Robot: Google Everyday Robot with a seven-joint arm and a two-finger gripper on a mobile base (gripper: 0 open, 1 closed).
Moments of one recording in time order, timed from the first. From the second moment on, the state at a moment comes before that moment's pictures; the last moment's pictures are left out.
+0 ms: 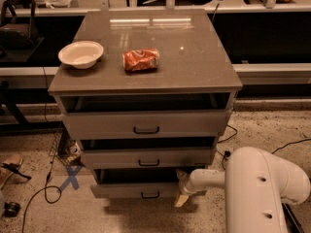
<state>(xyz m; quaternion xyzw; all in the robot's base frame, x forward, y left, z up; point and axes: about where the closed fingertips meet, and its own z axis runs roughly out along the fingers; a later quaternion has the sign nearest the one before) 0.588 -0.109 0.186 -0.67 0.70 0.06 0.24</state>
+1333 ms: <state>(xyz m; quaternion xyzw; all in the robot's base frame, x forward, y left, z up) 0.568 -0.113 0.157 -0.68 0.70 0.10 0.18</state>
